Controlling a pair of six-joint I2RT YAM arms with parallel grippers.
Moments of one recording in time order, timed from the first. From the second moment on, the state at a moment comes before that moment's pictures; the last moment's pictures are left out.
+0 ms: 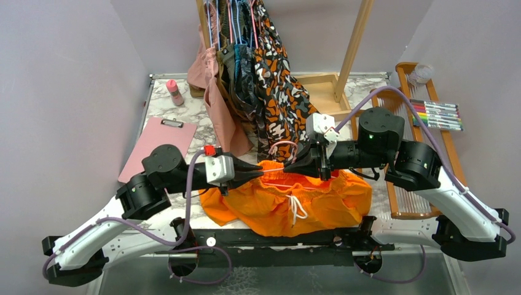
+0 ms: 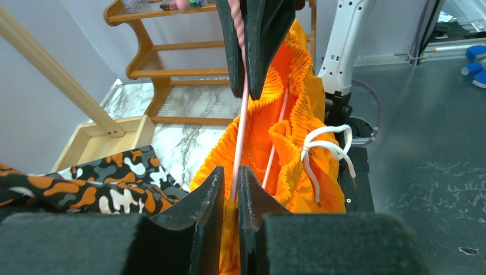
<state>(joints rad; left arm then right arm) -1.04 0.74 1.11 -0.38 0.37 0.21 1.06 1.06 1.56 -0.75 -0.44 -0.16</state>
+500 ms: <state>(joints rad) -1.04 0.69 1.15 -0.37 0.33 0.19 1.06 1.06 1.55 -0.71 -0.46 -0.15</state>
